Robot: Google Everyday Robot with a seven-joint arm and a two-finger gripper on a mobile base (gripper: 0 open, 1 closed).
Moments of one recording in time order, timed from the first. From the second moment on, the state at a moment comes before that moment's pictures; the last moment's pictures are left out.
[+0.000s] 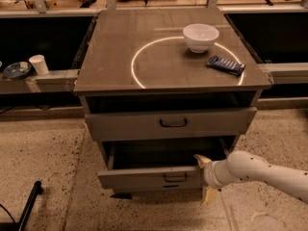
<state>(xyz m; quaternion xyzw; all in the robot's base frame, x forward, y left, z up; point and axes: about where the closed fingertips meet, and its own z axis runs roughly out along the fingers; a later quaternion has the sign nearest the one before) 0.511 -0.187 0.412 -0.71 0.66 0.06 0.26</state>
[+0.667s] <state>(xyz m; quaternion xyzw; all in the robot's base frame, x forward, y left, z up) 0.486 -0.208 0.423 -0.69 0.68 0.09 0.21</state>
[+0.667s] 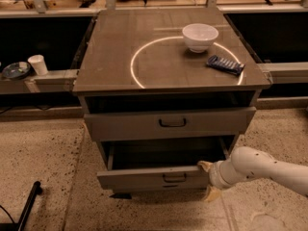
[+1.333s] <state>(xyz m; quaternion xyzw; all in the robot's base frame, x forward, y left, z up) 0.436 -0.237 0.423 -0.68 0.70 0.12 0.15</state>
